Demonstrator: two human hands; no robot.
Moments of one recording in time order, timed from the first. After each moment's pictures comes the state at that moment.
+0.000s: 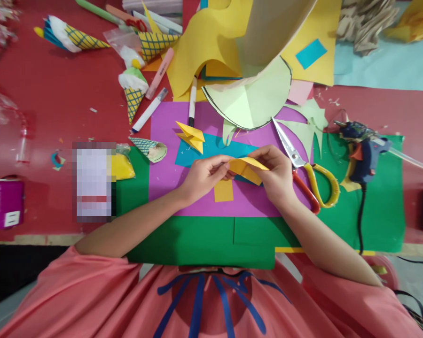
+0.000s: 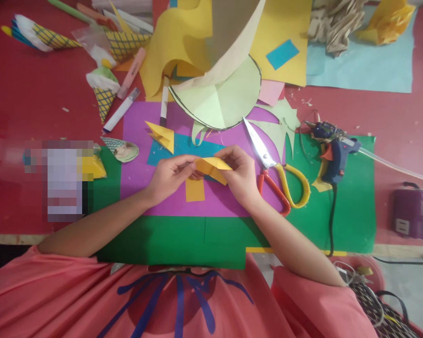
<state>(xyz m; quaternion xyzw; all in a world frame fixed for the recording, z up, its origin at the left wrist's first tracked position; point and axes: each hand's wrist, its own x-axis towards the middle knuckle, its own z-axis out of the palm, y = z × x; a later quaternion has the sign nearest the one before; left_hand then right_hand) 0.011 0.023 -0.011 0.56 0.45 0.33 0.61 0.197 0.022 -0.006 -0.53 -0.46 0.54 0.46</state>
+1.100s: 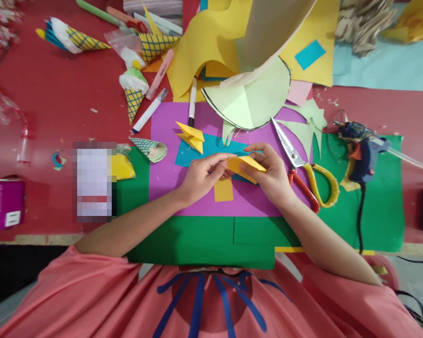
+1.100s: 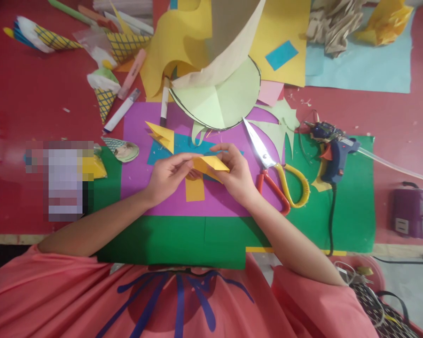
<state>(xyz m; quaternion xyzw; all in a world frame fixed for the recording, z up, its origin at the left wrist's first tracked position) 0.009 0.022 -0.005 0.60 0.46 0.36 0.55 0.196 0.022 -0.004 -0.47 -0.48 0.62 0.41</state>
